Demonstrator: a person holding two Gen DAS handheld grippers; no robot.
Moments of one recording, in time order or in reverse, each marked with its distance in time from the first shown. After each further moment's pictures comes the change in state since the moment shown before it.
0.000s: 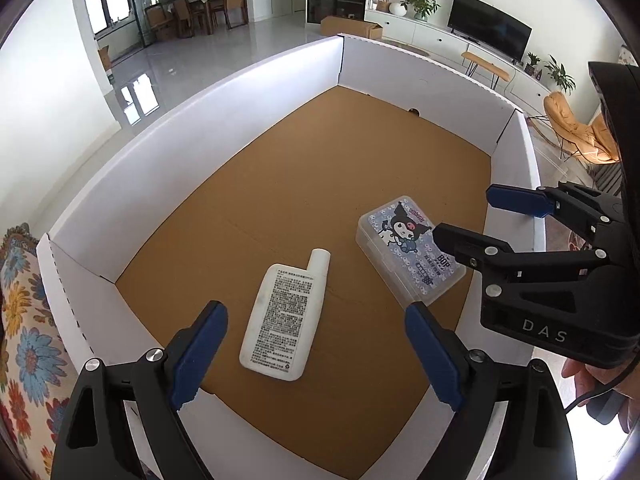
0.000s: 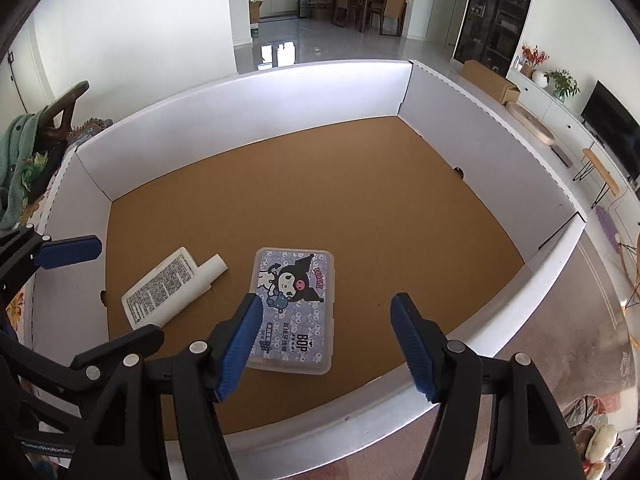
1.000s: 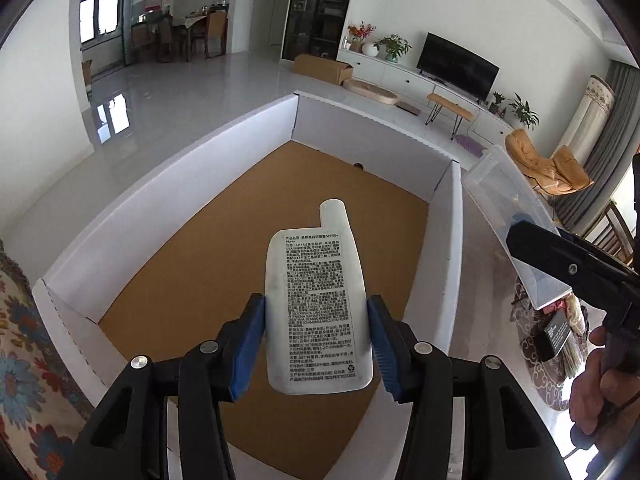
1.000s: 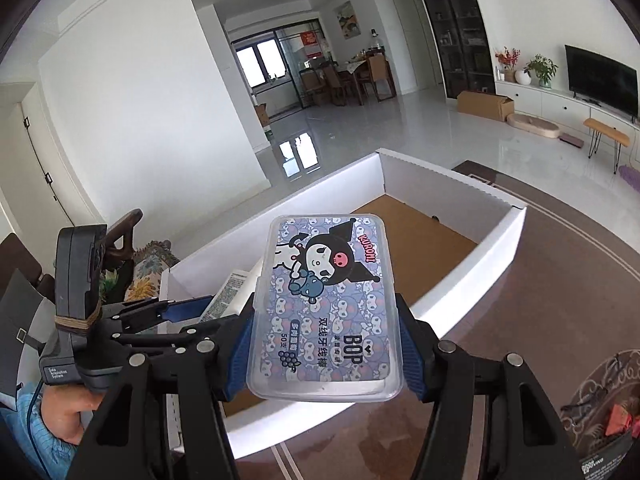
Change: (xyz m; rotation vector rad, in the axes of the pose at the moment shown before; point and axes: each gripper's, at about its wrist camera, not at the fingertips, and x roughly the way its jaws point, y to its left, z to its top) left arm -0.043 0.028 0.026 -0.031 -0.098 -0.145; right arm -0.112 -0.027 -0.011 0.221 -0.267 0.231
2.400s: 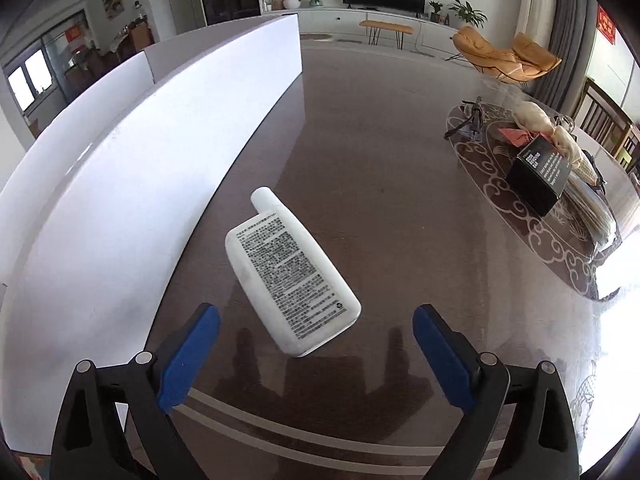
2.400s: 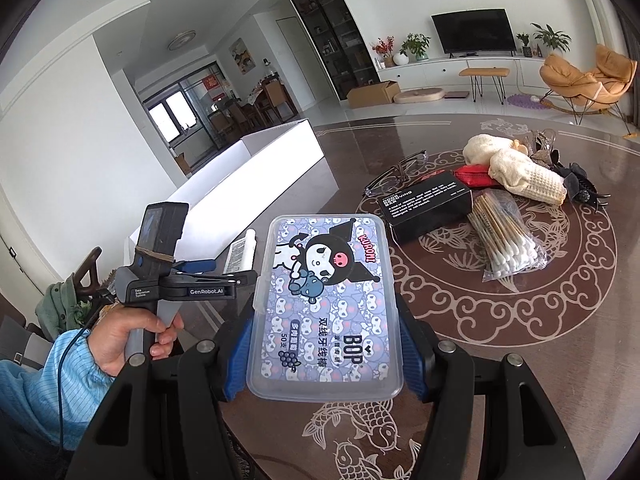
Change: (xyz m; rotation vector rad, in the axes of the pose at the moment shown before) left arm 0.075 -0.166 -0.154 0.294 0.077 0.037; right arm -0.262 -0.111 -0.292 0.321 -0.157 -0.212
